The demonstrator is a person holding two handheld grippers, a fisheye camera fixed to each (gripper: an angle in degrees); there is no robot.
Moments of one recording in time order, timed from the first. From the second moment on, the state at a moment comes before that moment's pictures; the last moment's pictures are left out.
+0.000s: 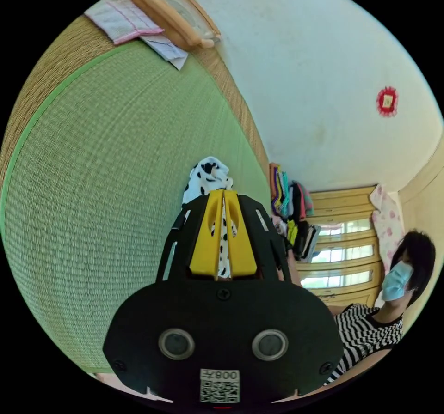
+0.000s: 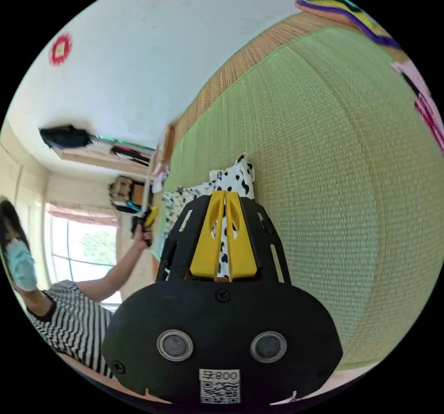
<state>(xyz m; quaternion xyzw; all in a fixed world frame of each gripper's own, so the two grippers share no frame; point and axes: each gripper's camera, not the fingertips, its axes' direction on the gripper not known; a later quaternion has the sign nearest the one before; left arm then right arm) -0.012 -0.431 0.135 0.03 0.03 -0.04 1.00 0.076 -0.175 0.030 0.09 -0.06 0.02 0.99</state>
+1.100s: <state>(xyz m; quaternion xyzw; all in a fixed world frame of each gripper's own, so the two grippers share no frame) 0.280 -0.469 0.131 -0.07 -0.26 0.20 0.94 -0.284 -0.258 0.107 0.00 0.20 -0.18 0.96</state>
